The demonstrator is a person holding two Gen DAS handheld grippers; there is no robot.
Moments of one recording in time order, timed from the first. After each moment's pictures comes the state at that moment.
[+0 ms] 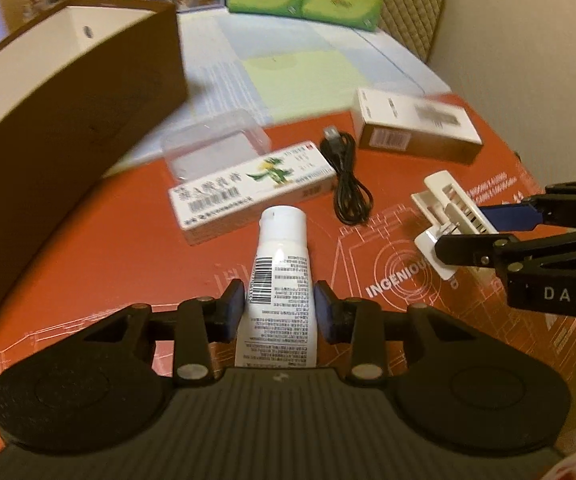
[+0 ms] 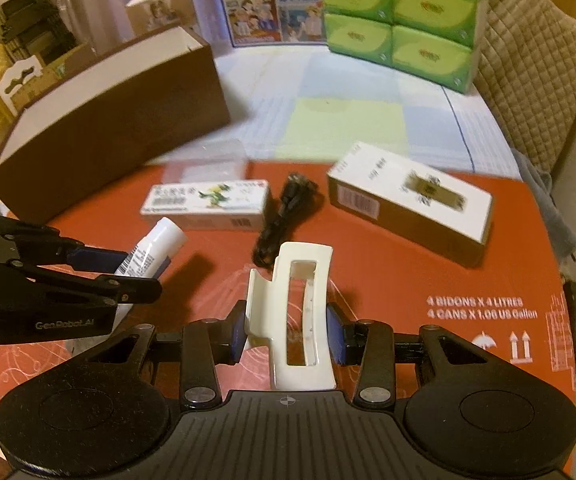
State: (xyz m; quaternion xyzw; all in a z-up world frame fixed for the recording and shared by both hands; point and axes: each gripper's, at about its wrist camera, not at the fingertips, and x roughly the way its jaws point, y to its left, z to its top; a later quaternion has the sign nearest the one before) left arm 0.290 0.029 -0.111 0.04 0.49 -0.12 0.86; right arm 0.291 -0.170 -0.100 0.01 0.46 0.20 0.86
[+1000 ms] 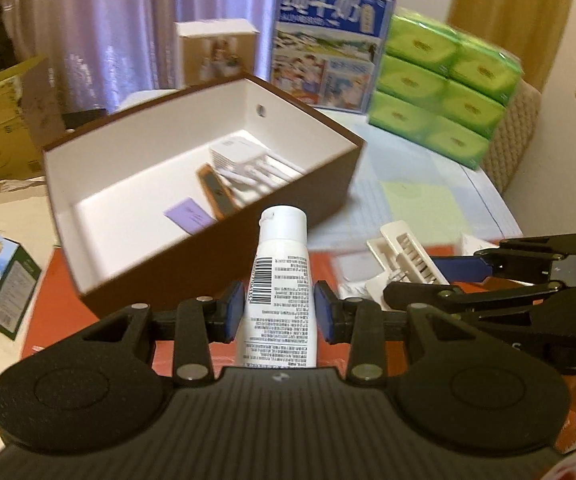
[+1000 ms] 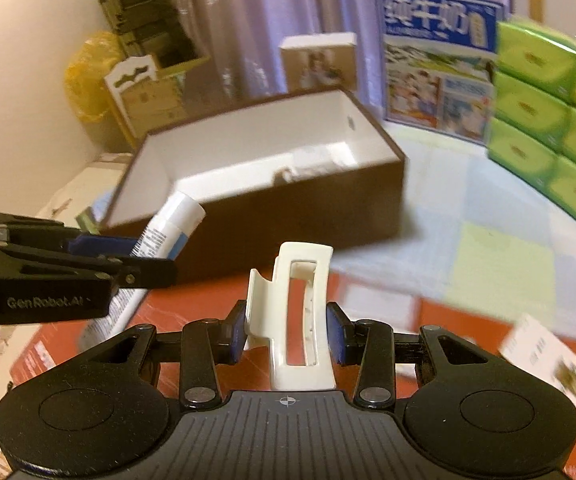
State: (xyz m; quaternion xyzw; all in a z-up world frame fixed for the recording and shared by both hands) left arm 0.276 0.146 -0.010 -0.05 0.41 0.02 0.91; right arm 0.332 -0.042 -0.035 -0.02 0.39 0.37 0.84
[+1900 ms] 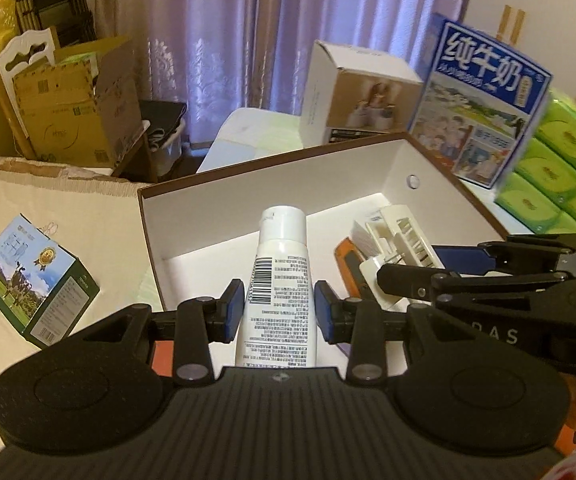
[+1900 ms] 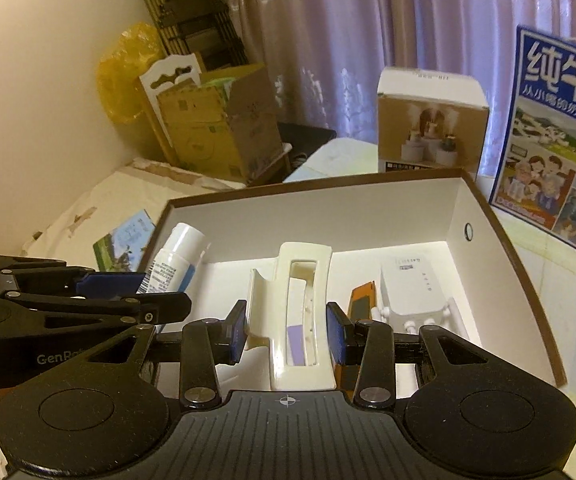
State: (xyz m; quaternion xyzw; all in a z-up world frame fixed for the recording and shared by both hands) left arm 0.376 0.291 -0.015 -0.10 0.40 0.13 0.90; right arm 0.460 0.129 -0.025 -0.05 0.38 0.43 0.82
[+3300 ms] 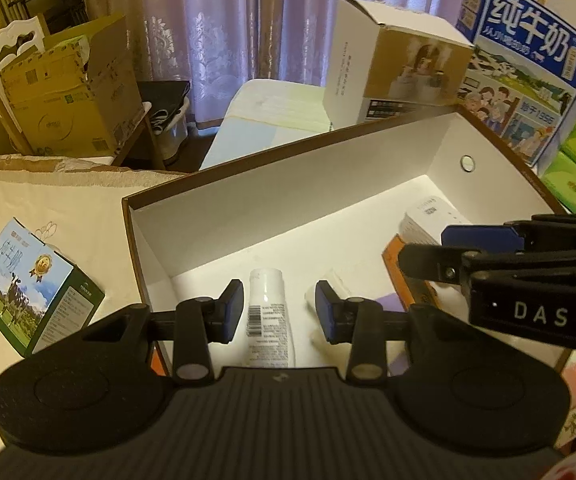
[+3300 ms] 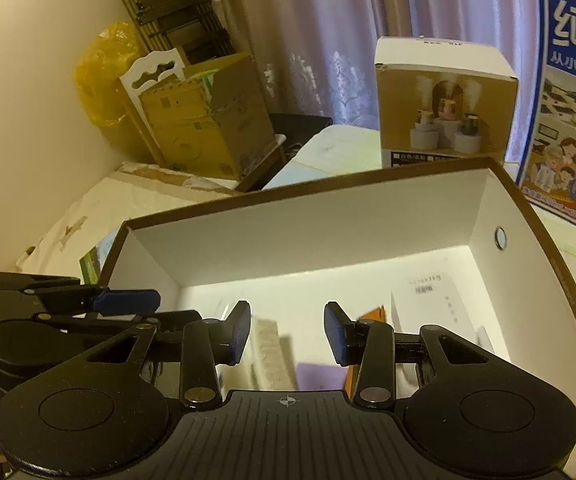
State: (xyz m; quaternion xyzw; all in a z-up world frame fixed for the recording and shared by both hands) left arm 0.430 0.325 -0.057 -0.08 0.44 0.13 0.89; right arm 0.510 0.164 -0.053 -0.02 0.40 0.42 0.81
